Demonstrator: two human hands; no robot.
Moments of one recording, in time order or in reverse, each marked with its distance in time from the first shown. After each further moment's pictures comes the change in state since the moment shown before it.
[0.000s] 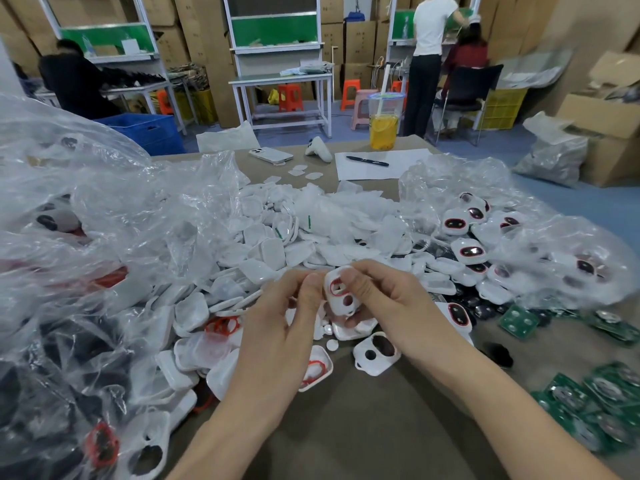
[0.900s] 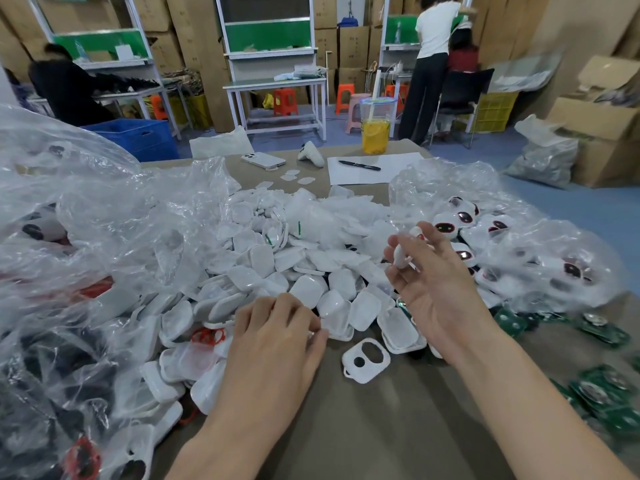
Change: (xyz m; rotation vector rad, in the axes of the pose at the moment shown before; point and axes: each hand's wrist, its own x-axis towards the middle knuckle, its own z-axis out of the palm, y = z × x) left_hand -0.006 -0.023 0.001 0.944 -0.076 0.408; right_hand 0.016 -0.016 -0.035 0.702 0.468 0.116
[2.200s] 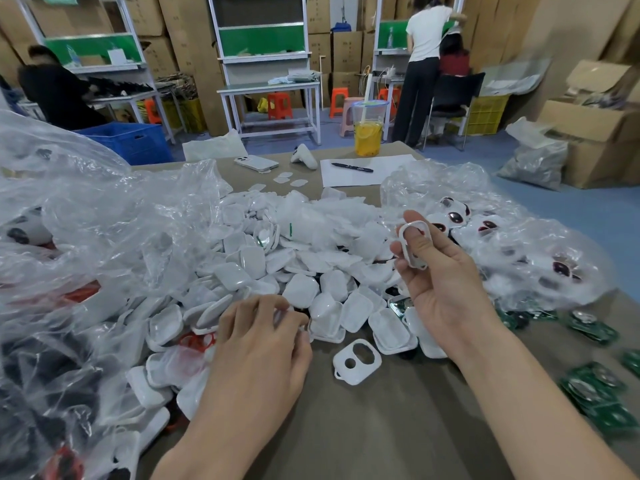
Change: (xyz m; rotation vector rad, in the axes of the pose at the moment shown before) left_hand -0.002 -0.003 -0.001 0.066 -0.044 -0.022; right_hand 0.006 -0.009 -0.013 -0.058 -0.021 -0.097
